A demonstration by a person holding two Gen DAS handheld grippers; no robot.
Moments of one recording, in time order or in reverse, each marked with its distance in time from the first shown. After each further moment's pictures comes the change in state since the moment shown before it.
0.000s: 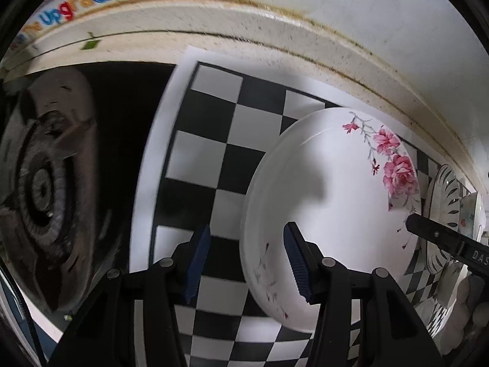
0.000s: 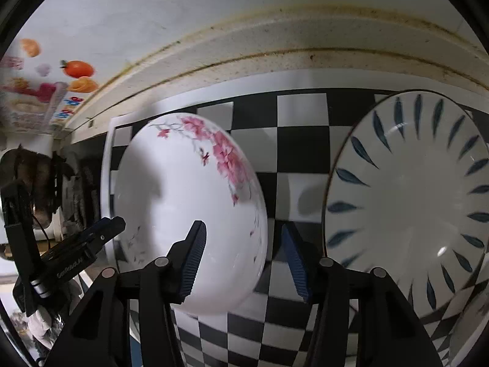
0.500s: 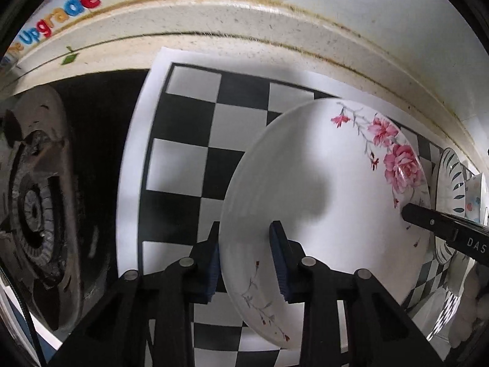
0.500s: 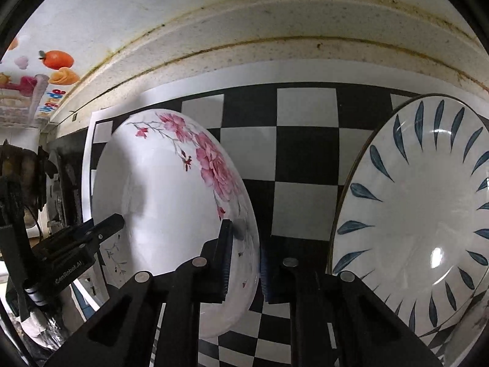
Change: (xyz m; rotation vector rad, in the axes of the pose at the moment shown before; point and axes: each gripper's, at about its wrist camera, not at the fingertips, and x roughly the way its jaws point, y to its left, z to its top) left arm 0.003 -0.007 -0.017 0.073 -0.014 0.009; right arm 0.026 0.010 0.006 -0.022 0.020 -0.045
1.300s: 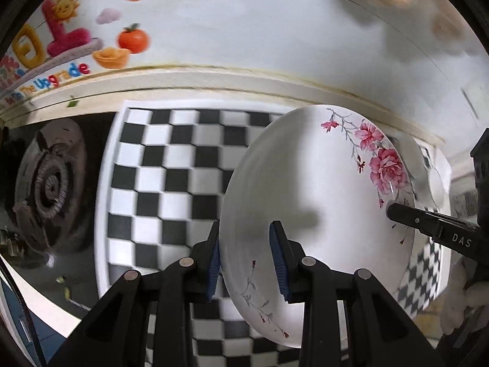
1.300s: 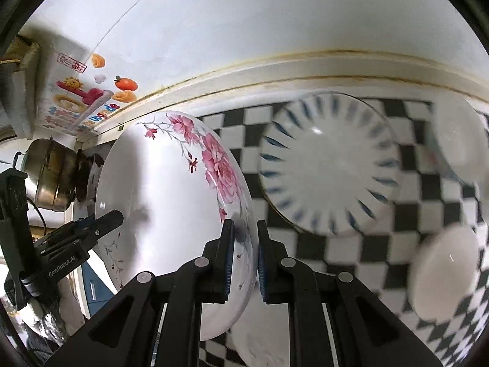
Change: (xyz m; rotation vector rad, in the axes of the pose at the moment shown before) left arm -0.135 -0.109 -0.103 0.135 -0.158 -0.079; right arm -0.159 -0.066 -0.121 -0.016 -0.207 0.077
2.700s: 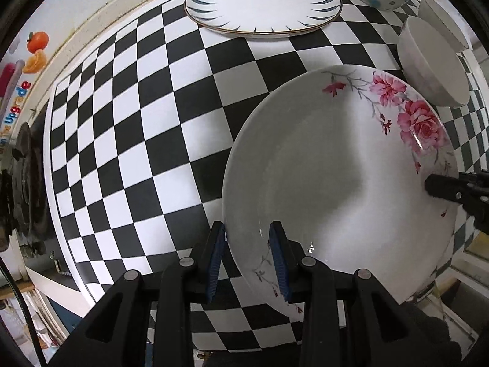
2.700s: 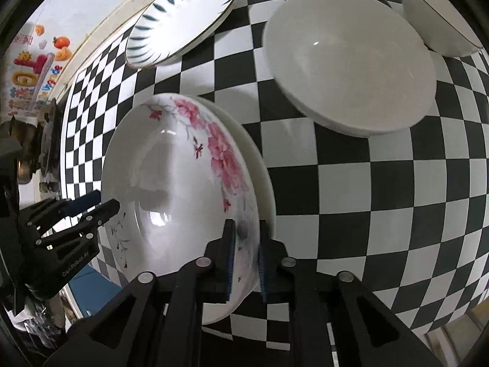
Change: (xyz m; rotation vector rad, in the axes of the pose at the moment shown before) left arm 0.118 -0.144 -0.099 0.302 0.308 0.223; right arm 0.016 -0.148 -0.162 0.121 0.189 -0.111
